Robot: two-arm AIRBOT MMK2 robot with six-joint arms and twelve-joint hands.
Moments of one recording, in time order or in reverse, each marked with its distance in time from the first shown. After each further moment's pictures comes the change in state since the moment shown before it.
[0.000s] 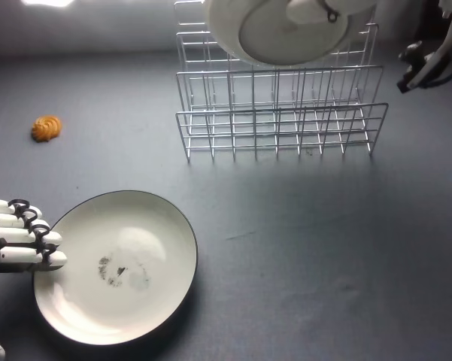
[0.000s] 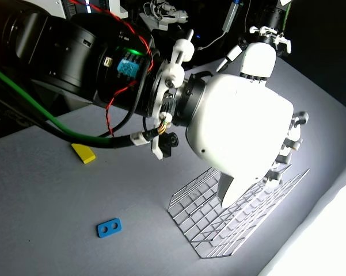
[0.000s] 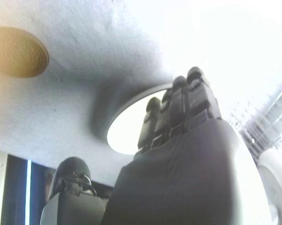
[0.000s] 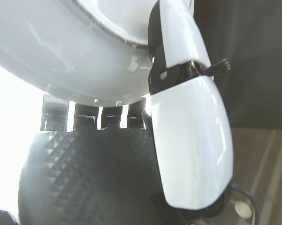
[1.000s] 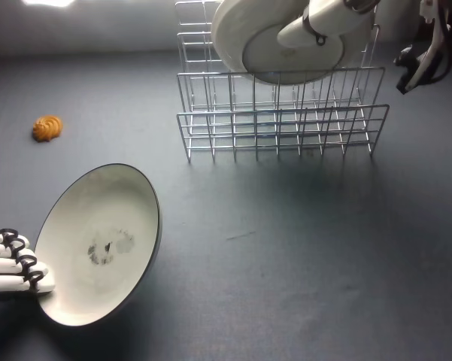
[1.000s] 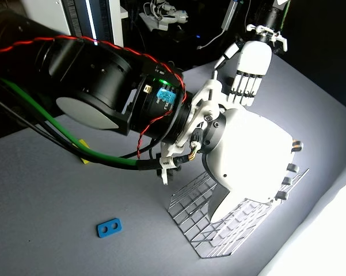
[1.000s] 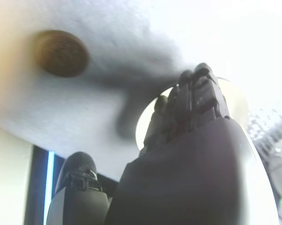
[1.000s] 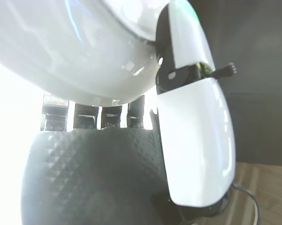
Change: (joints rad) left arm 0.061 0.016 -0.027 0.096 -0.020 -0.086; right arm -0.025 -0.092 0.138 -0.336 -0.094 0.217
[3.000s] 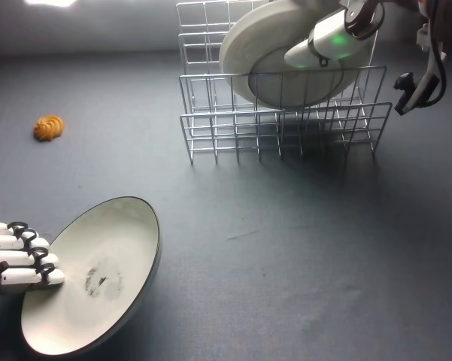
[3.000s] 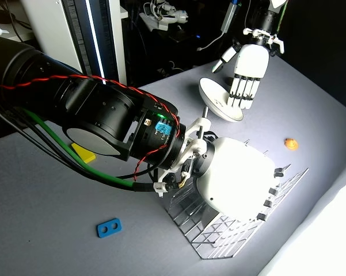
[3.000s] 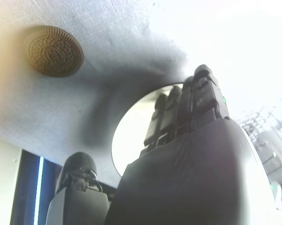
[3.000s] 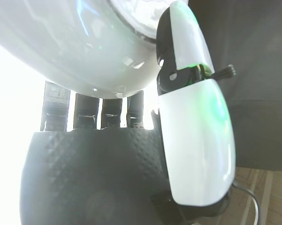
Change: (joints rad) left arm -0.009 -0.028 -0.015 0.005 0.068 -0.023; right arm -0.112 -0.050 0.085 -0.085 0.084 0.094
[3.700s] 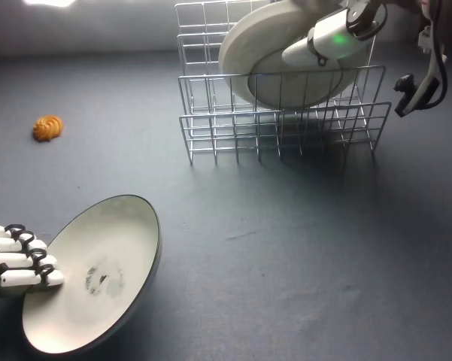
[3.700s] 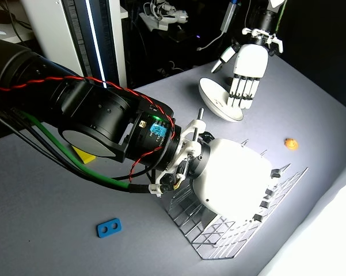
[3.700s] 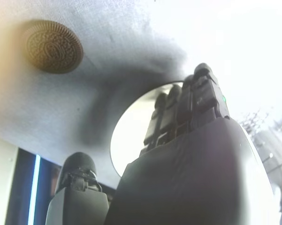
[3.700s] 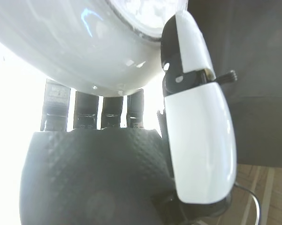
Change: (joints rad) left arm 0.014 0.010 -0.018 -0.021 0.015 -0.002; right arm -0.005 0.006 -0.004 0.003 0.009 0.003
